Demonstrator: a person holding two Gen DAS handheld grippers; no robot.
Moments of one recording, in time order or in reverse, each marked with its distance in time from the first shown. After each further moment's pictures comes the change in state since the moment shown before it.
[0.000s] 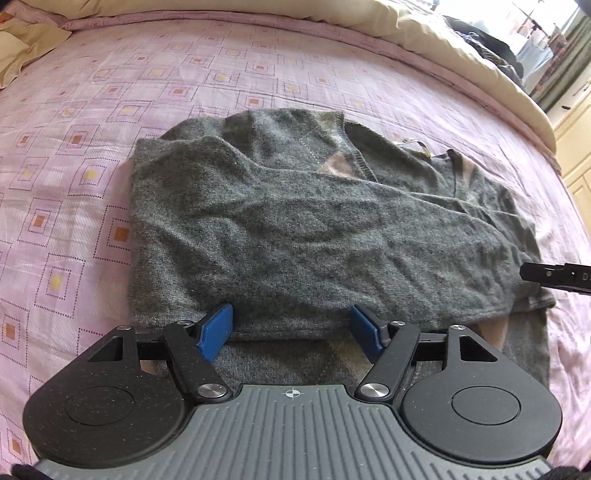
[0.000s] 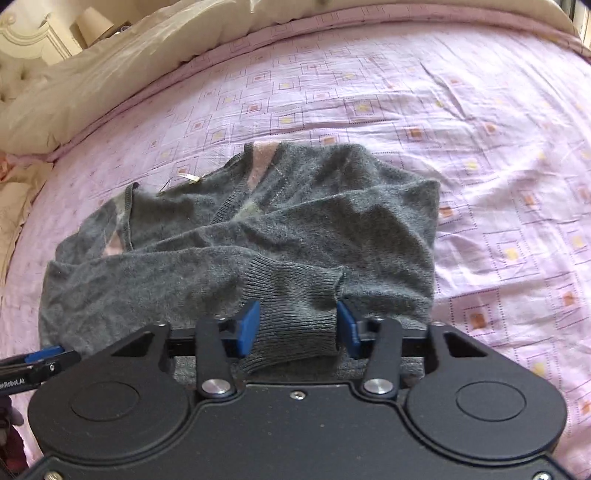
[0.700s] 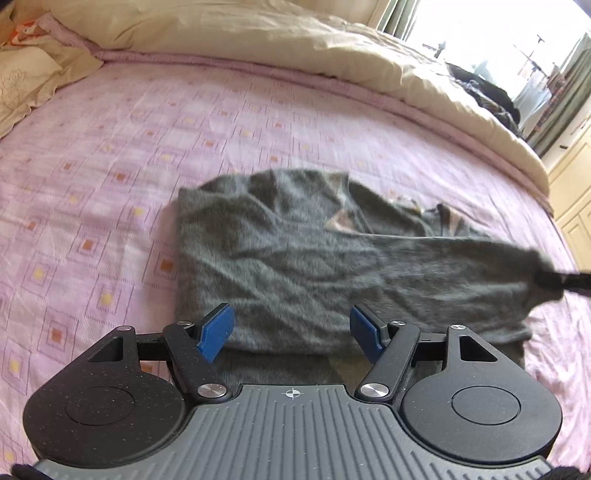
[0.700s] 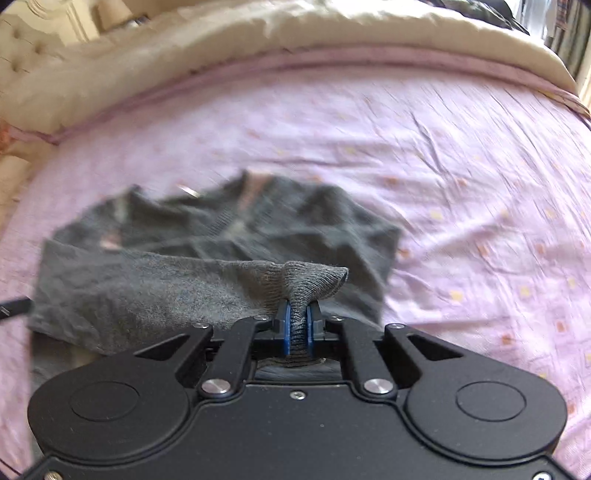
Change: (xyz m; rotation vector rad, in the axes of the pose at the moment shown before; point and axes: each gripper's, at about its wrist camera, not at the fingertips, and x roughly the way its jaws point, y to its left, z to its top) left arm -0.053 0.010 0.004 -0.048 -0.150 -0.001; right arm -0.030 0.000 0.008 -0.135 -0.037 -0.116
